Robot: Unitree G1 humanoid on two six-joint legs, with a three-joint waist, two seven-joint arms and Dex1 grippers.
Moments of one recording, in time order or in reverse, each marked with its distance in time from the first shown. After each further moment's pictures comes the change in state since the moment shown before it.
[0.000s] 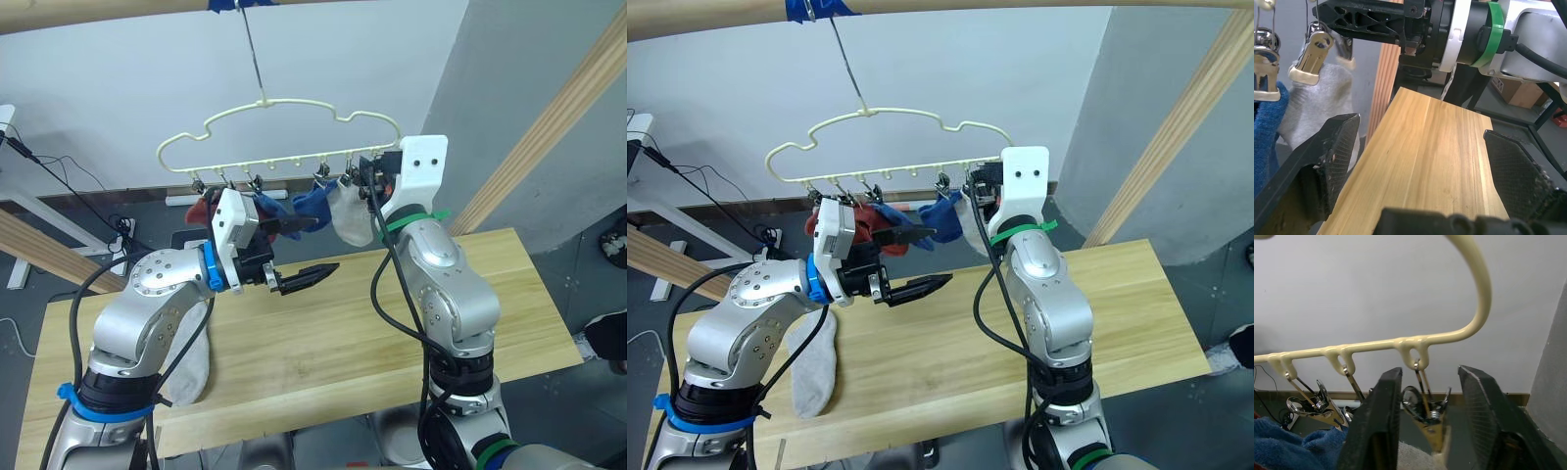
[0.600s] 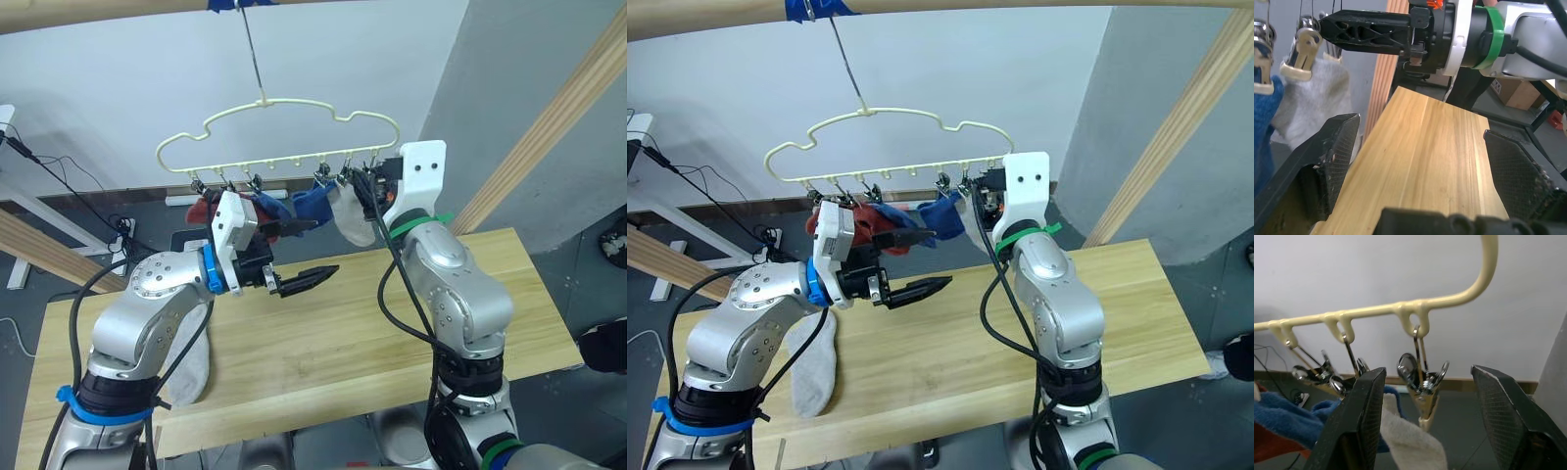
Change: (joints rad) left arm 0.007 0.003 0.000 -0.004 -0.013 0.001 0.003; right arm -0.002 -0.040 -0.008 -0.024 0.040 0.068 0.044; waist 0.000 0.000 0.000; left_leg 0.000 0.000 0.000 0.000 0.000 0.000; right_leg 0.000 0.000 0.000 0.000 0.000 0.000
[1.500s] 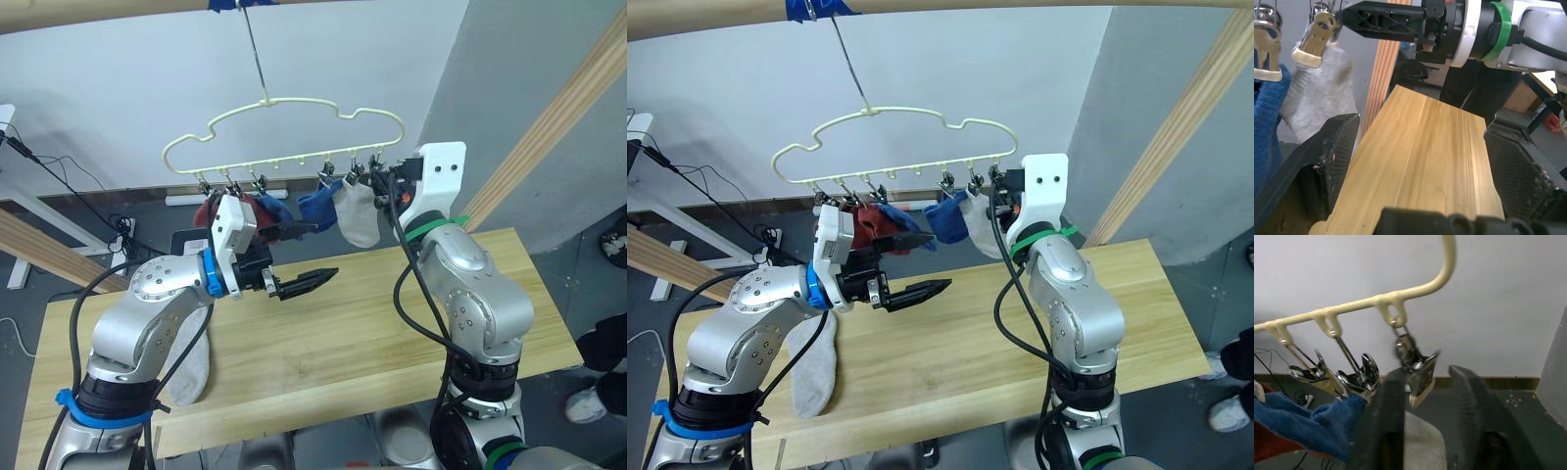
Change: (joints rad) left arm 0.024 0.001 0.000 -0.001 -0.018 0.003 0.003; right arm 0.025 -0.033 -0.070 -0.079 0.067 0.091 0.050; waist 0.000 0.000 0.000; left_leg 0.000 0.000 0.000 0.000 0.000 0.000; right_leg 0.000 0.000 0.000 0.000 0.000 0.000
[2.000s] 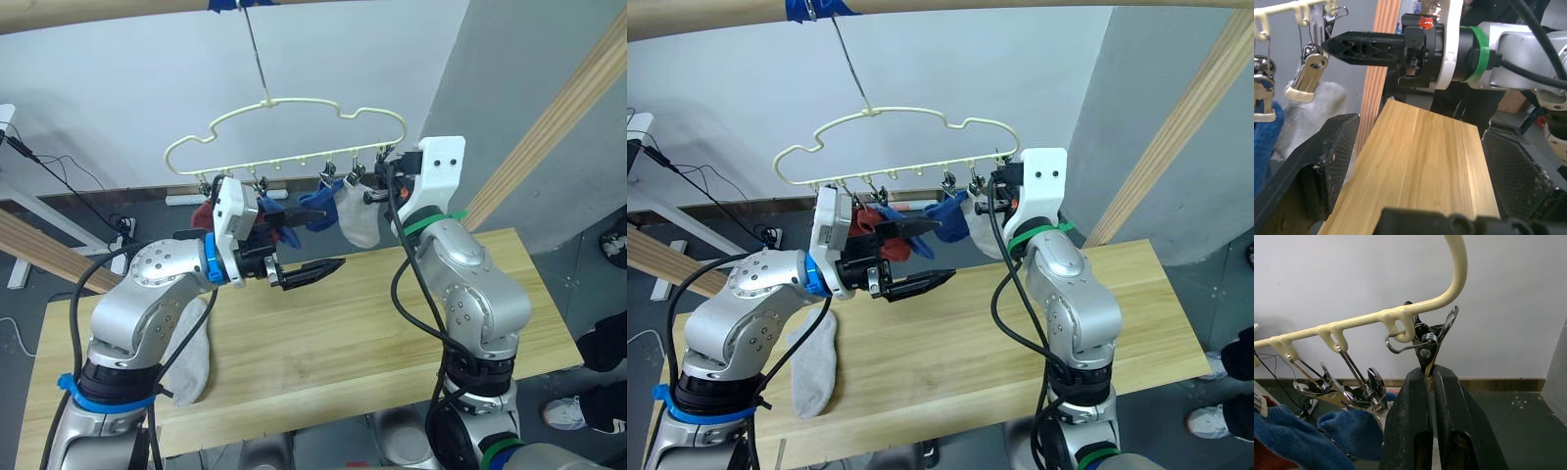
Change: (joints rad) left arm -0.064 -0.002 0.000 0.003 -0.014 0.012 -0.015; right arm -0.026 0.022 -0.023 0.017 0.003 -0.010 0.002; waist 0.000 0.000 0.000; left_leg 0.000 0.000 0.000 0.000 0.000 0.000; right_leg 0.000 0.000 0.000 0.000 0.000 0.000
